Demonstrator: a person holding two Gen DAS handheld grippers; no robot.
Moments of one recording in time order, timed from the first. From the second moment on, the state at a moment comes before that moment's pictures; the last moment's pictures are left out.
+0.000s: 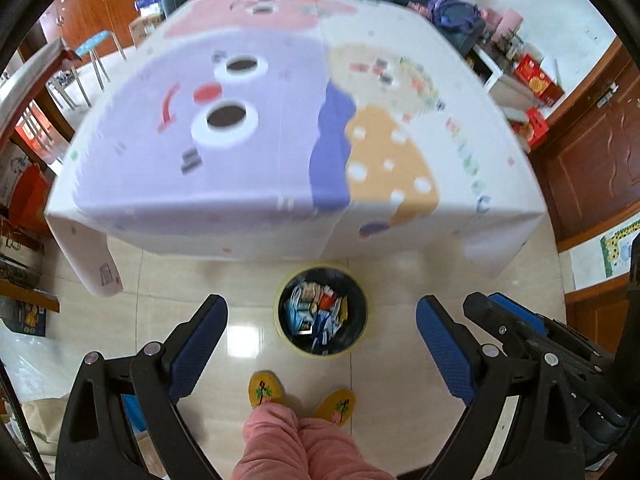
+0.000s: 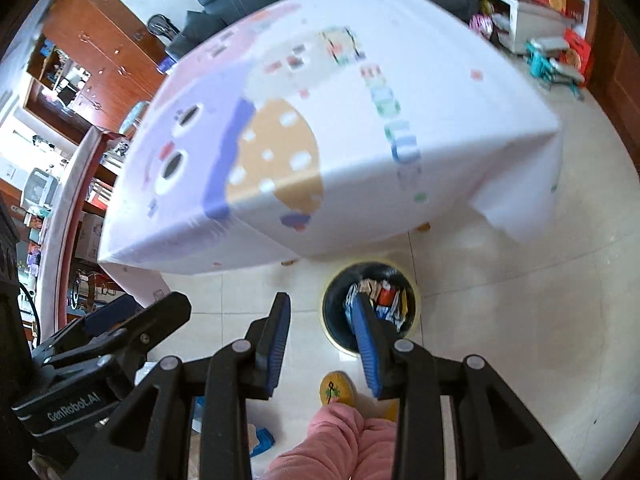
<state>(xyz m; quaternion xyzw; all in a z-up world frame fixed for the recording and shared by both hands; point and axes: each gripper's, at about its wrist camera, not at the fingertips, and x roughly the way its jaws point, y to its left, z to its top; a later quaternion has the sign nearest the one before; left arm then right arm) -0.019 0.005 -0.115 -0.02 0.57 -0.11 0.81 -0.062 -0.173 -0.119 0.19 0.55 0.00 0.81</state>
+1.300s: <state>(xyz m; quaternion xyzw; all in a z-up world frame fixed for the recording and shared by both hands) -0.030 -0.007 0.027 0.00 0.43 -0.07 0.90 -0.051 -0.176 0.016 0.14 0.43 0.02 0.89</state>
